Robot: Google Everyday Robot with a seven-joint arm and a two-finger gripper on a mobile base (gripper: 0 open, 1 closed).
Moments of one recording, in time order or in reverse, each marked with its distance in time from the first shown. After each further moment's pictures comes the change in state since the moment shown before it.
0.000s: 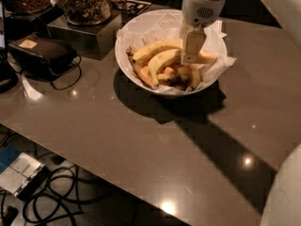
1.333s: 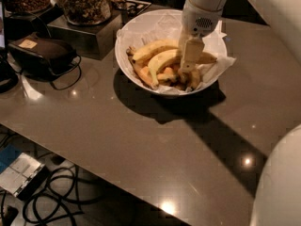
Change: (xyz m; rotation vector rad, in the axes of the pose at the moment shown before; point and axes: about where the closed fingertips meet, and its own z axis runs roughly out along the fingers) arm 0.004 0.002 0.029 -0.066 -0.023 0.004
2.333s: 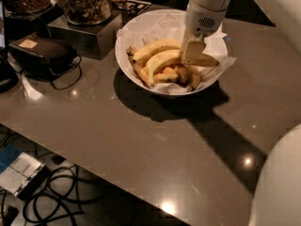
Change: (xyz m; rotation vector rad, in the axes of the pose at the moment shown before) arm 0.002 0.003 -0.003 -0.011 -0.013 0.017
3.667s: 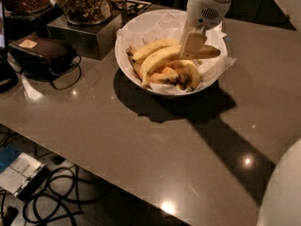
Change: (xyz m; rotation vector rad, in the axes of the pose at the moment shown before) arm -0.008 0.004 -0.025 0.033 -0.062 0.021
